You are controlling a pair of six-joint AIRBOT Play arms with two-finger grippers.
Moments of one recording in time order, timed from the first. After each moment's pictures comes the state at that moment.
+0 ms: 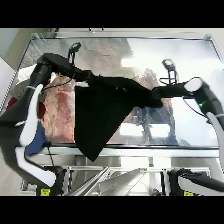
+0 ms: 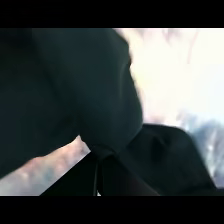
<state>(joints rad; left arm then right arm) -0.13 -1.81 1.77 -2.15 1.23 1.90 0.08 -1.39 1.13 -0.98 0.91 1.04</state>
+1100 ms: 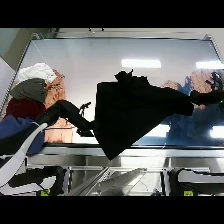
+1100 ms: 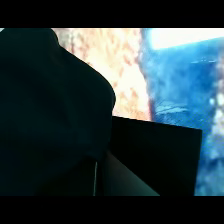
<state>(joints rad) -0.31 -1.38 0.79 -2.33 1.28 1.68 -0.49 -1.51 1.19 -0.98 1.04 1.07</state>
